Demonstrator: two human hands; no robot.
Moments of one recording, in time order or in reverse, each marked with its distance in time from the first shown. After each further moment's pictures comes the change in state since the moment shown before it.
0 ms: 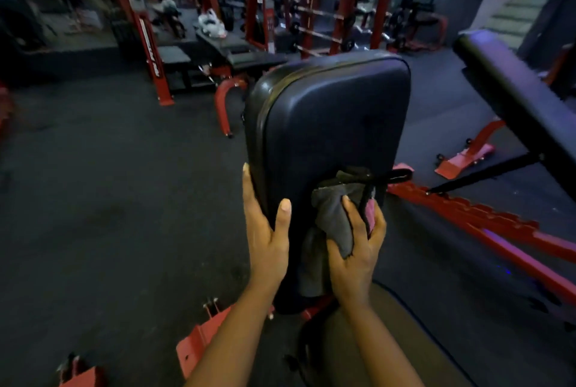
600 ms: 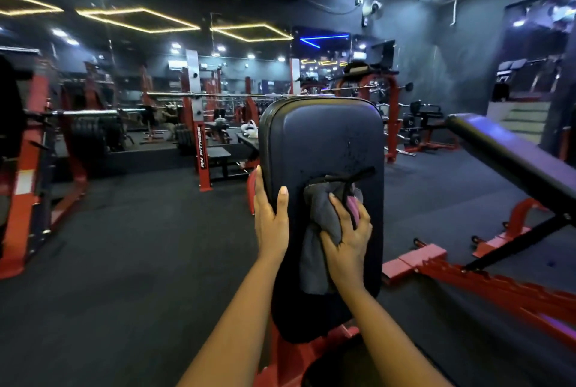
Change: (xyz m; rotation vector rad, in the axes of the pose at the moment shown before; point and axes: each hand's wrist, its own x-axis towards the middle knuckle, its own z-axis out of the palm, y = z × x) left_hand -0.006 -0.014 0.008 0.117 0.123 0.164; right_hand 0.003 0.025 0.008 0.078 0.031 -0.276
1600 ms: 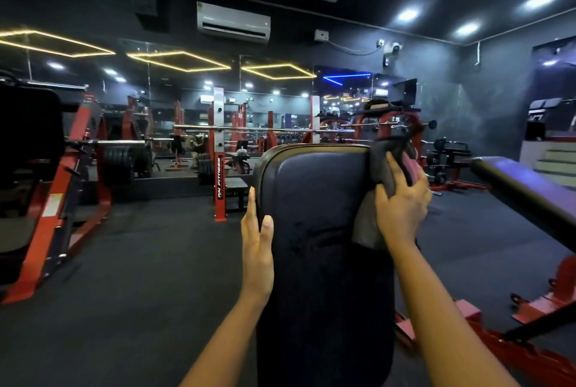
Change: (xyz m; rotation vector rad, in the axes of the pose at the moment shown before) left_hand 0.030 0.019 0.006 -0.127 -0.011 0.043; right_hand 0.182 0.017 -0.035 -0.198 0.170 0.089
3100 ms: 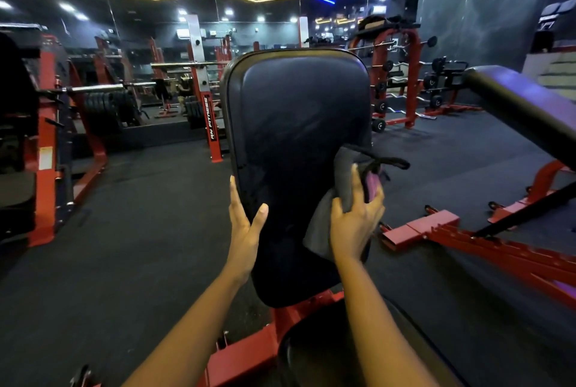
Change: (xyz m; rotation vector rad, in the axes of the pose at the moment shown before) left_hand -0.095 -0.039 -0.017 0.143 -0.150 -0.235; right_hand -0.173 0.046 -0.007 0.069 -0.016 0.203
